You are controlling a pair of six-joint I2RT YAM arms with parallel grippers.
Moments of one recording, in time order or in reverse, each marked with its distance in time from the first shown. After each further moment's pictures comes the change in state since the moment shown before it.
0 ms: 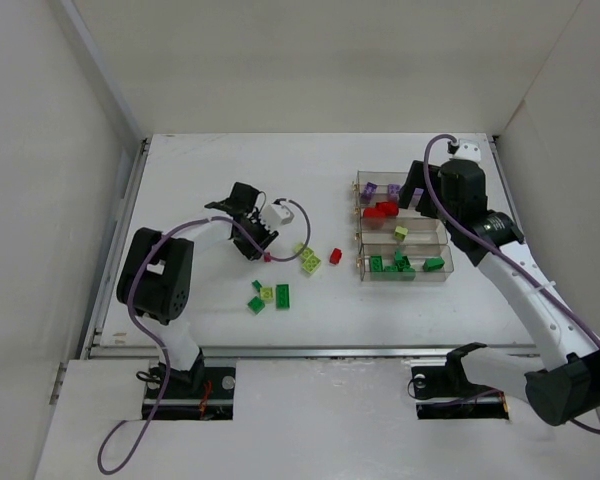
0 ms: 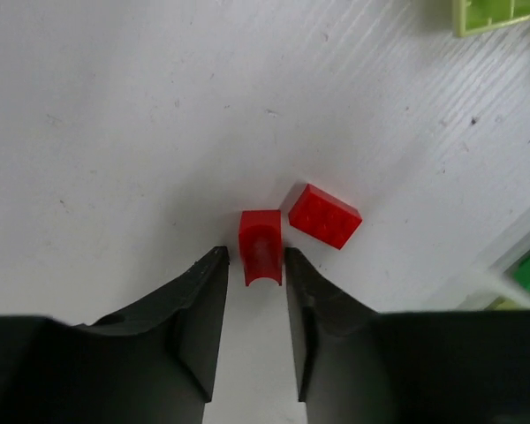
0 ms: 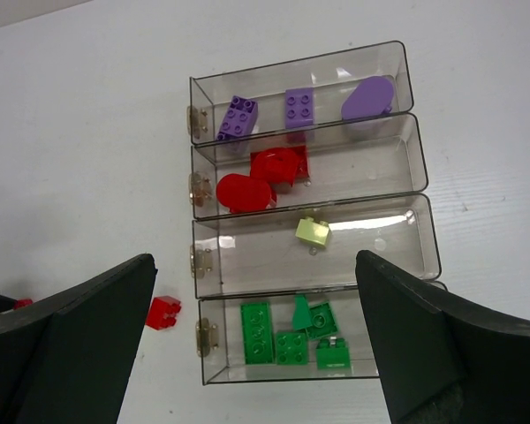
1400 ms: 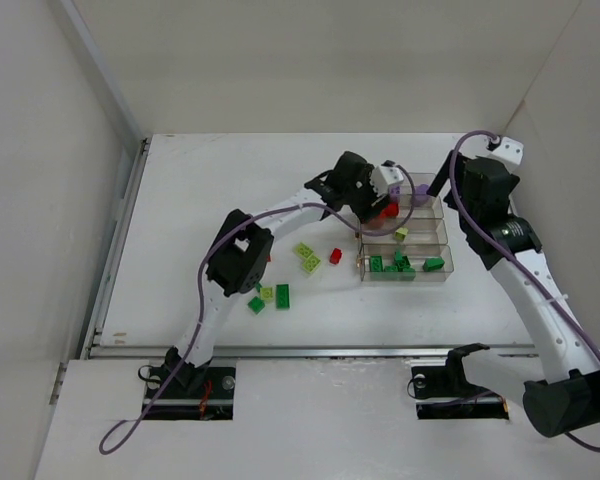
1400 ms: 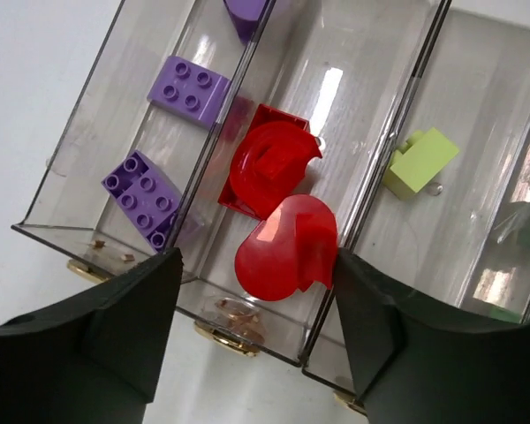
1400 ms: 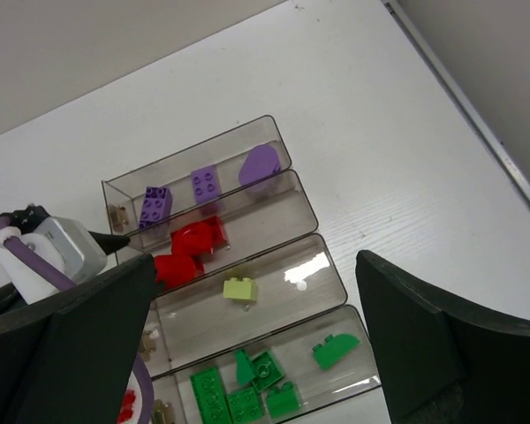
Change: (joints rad) left arm -0.399 0.557 0.849 0.287 0.092 -0.195; right arm -0.106 -0.061 0.000 0.022 0.213 0.010
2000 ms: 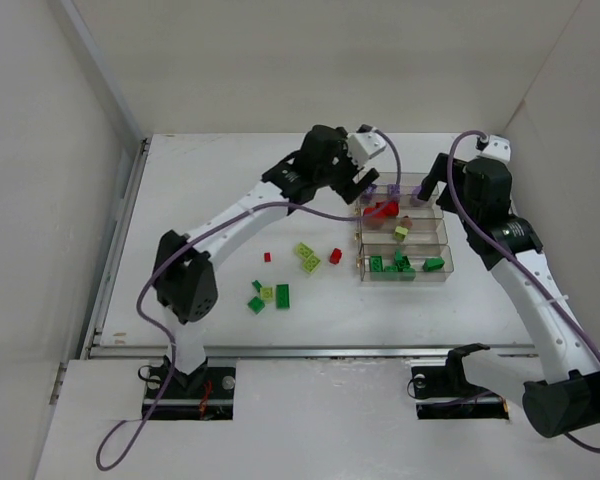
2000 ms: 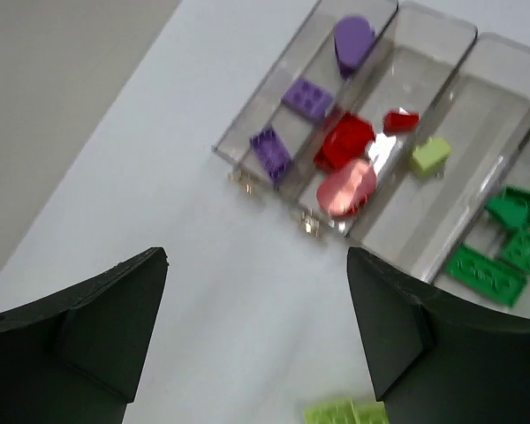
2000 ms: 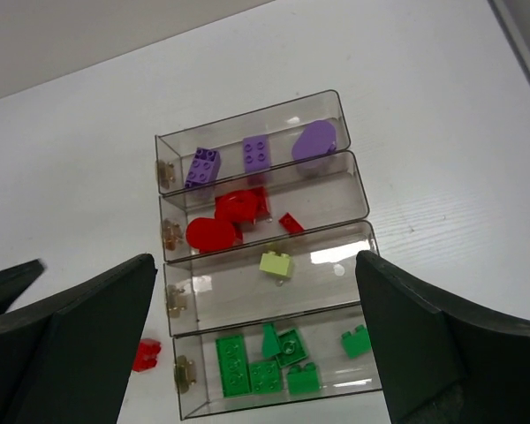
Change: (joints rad) left arm 0.002 -0.390 -0.126 -0.093 -0.200 -0.048; right arm -0.006 -0.005 0.000 0.000 -0.186 -0.034
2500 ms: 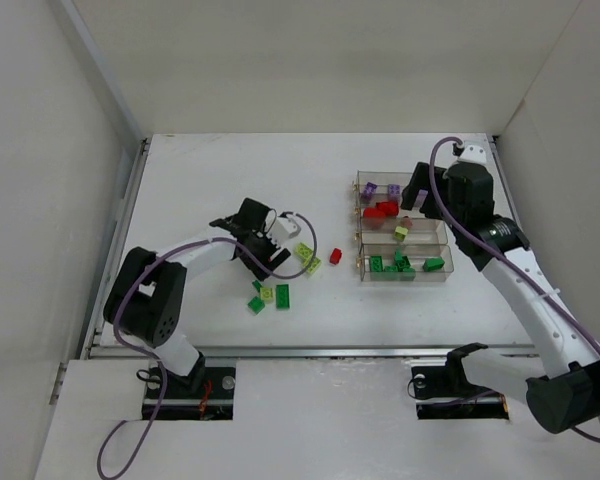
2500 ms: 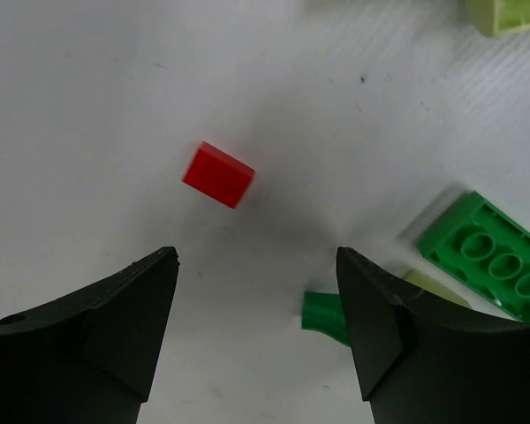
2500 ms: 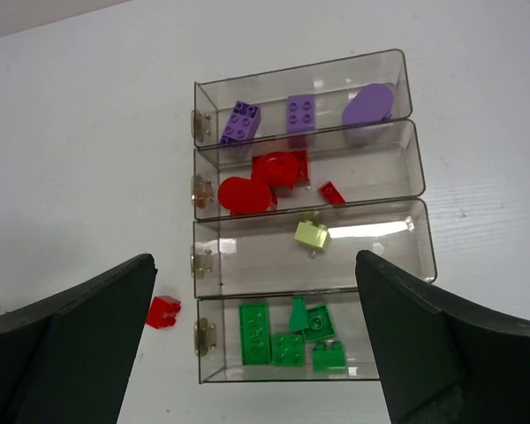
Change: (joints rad) left arm 0.282 -0.311 -0.842 -0.151 0.011 0.121; right arm 0.079 0.021 -0.030 0.002 -0.068 0.005
